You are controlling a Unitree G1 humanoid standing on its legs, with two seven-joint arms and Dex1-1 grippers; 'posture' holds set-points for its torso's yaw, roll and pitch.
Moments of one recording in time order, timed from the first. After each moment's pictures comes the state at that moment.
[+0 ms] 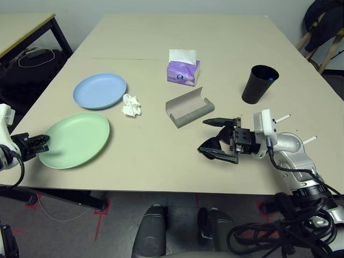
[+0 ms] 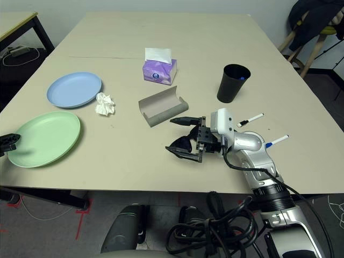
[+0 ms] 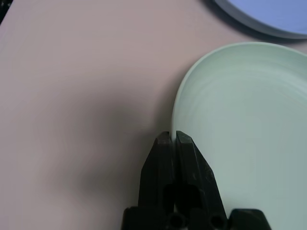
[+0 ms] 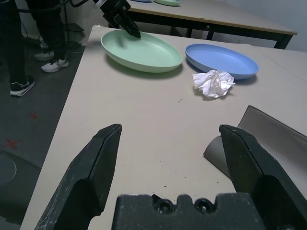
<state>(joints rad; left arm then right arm) -0.33 0.99 0.48 0.47 -0.40 0.90 -0.68 -0.35 -0.45 0.11 0.08 0.37 -0.11 1.21</state>
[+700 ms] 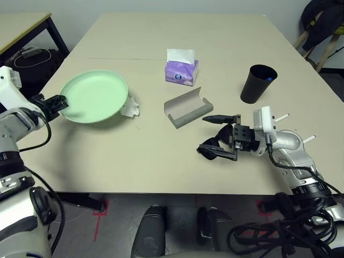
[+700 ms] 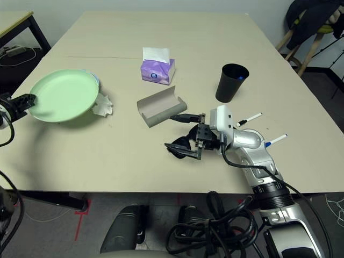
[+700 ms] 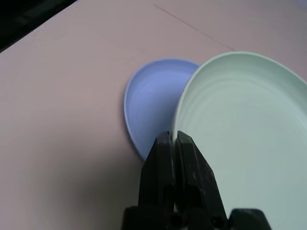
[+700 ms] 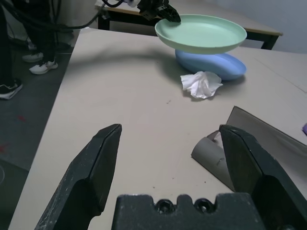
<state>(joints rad) -0.82 0.73 0.58 0.64 -0.43 0.81 -0.21 -0.37 -0.44 0.10 0.08 0.37 -0.10 1.15</state>
